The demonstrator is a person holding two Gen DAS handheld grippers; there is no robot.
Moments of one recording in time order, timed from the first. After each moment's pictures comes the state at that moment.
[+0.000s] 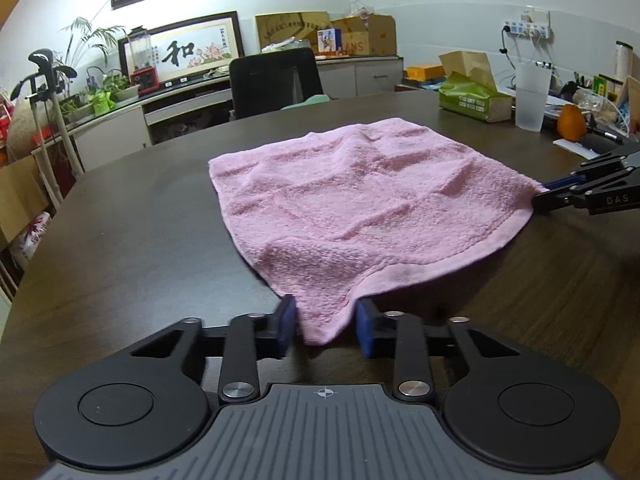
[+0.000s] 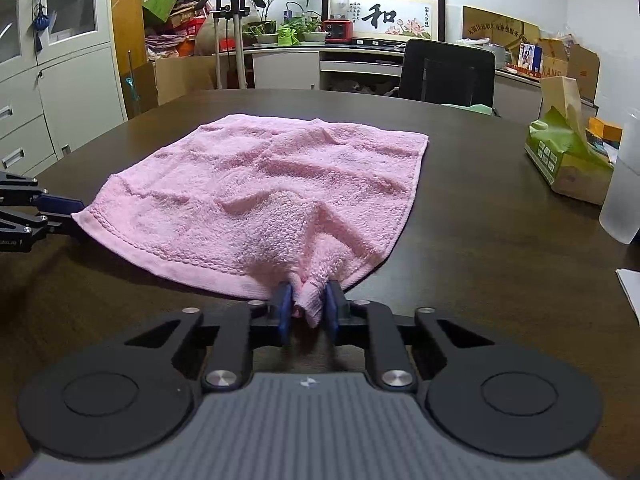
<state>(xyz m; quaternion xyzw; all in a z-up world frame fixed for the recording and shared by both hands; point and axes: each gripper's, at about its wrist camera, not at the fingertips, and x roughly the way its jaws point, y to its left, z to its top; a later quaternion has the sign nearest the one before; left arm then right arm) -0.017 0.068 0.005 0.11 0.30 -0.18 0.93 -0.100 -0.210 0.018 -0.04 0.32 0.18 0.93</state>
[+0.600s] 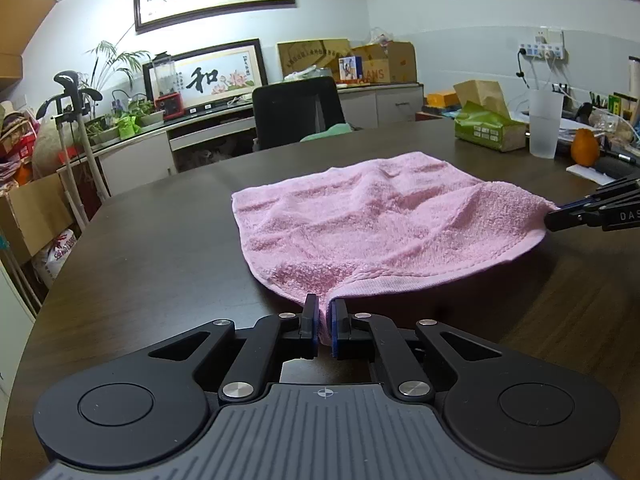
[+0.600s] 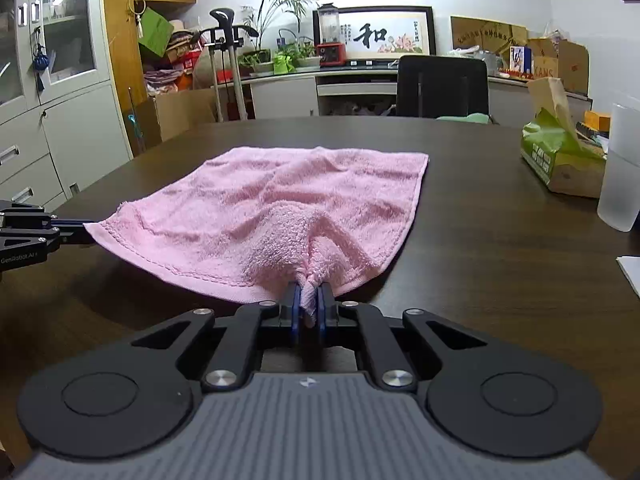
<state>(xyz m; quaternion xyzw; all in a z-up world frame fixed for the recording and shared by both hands) -0.035 0.062 0.022 0.10 0.25 -0.15 0.95 -0.116 -0.215 0.029 0.01 0.28 0.18 0.94</state>
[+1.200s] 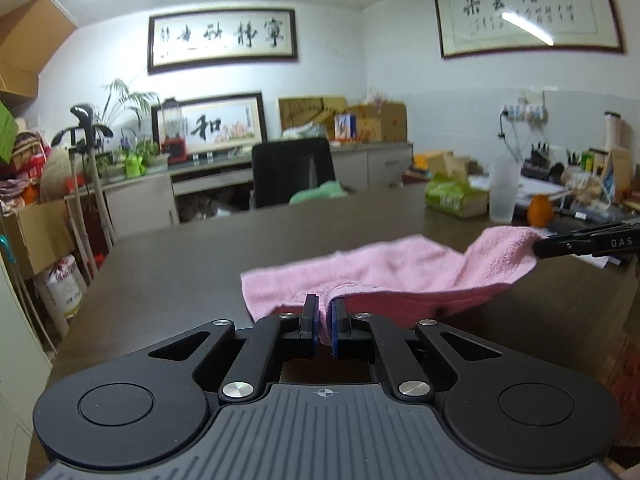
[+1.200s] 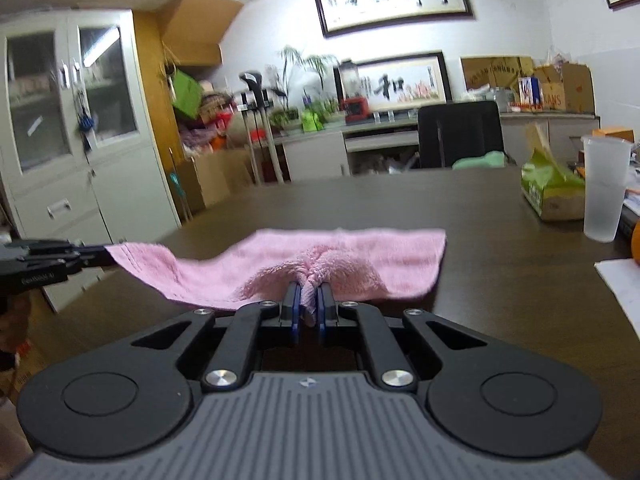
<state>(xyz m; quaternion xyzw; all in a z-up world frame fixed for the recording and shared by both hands) -0.118 0.065 0.081 0.06 0.17 -0.16 0.97 -0.198 -0.252 0.091 0.08 0.20 0.24 0.95</state>
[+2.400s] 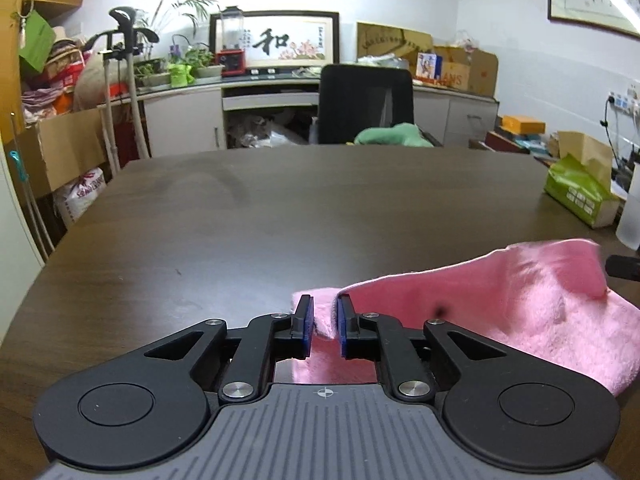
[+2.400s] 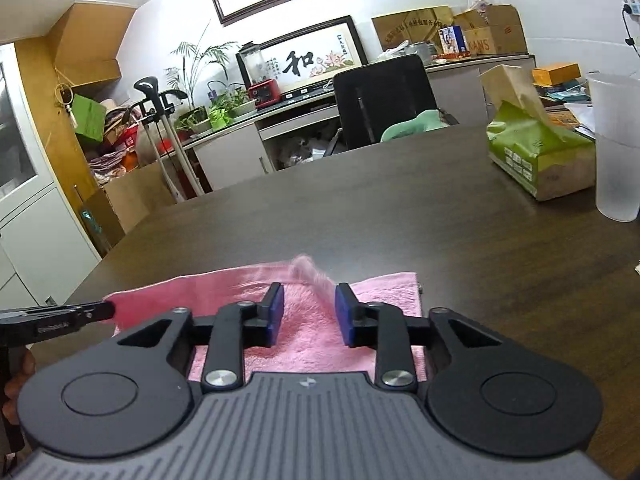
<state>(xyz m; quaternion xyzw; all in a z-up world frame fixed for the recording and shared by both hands) 0.090 0.079 0.034 0.01 0.29 -0.06 0.96 -0.006 -0.241 0.045 0.15 0.26 0.11 0.95</state>
